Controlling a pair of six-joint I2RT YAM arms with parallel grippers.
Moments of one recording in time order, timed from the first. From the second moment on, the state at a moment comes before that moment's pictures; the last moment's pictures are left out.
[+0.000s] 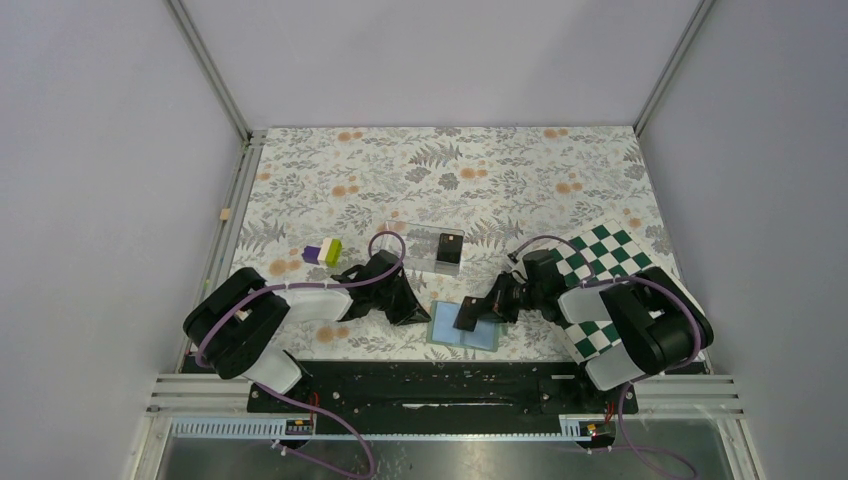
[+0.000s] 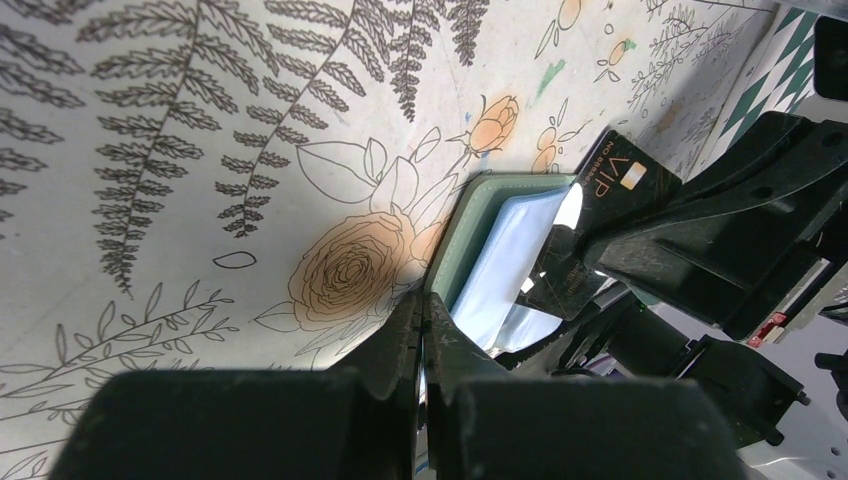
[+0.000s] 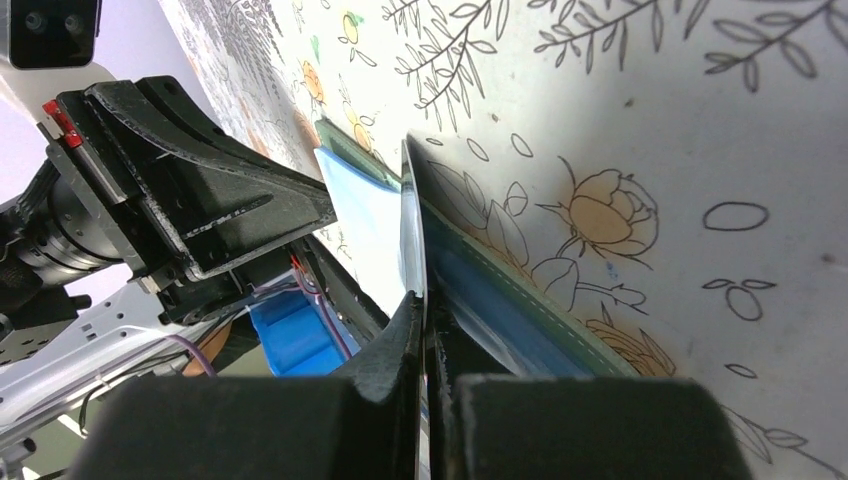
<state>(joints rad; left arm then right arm) -0.76 1.51 0.53 0.05 0.28 -1.19 0.44 1.51 0.33 0.33 -0.68 0.98</state>
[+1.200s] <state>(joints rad) -0.76 1.52 0.54 0.04 0.29 -1.19 0.50 1.58 0.33 0.35 -0.76 1.03</state>
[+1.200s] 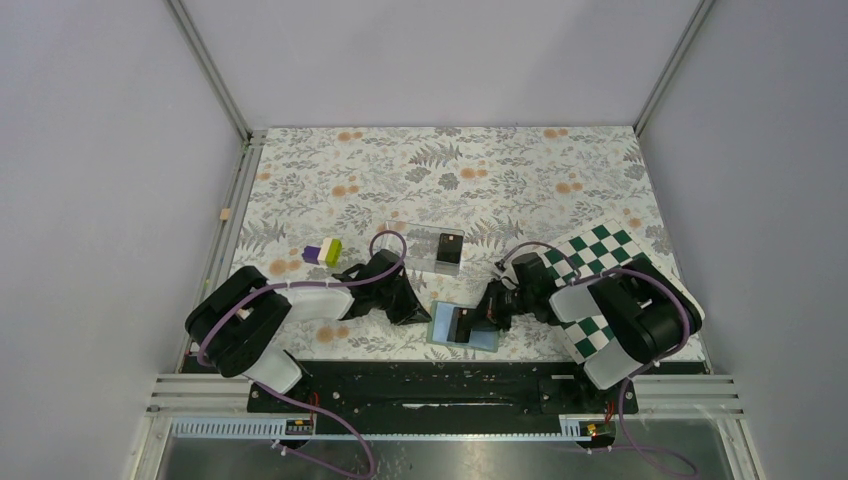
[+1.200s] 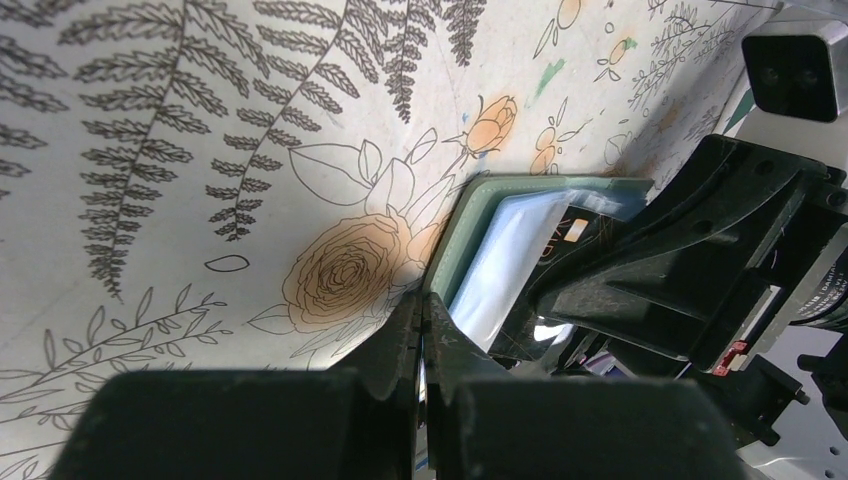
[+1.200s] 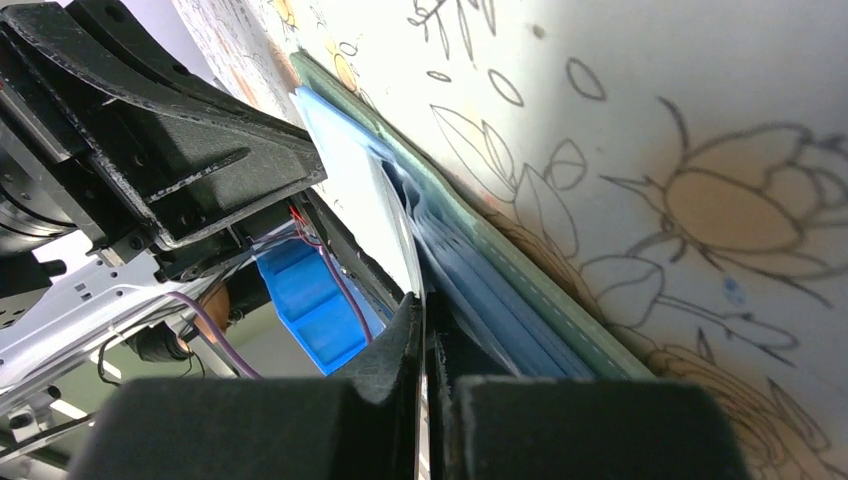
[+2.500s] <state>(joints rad) -0.81 1.55 0.56 0.06 0.30 -1.20 0.63 1.58 0.67 -0.27 -0.61 0.77</state>
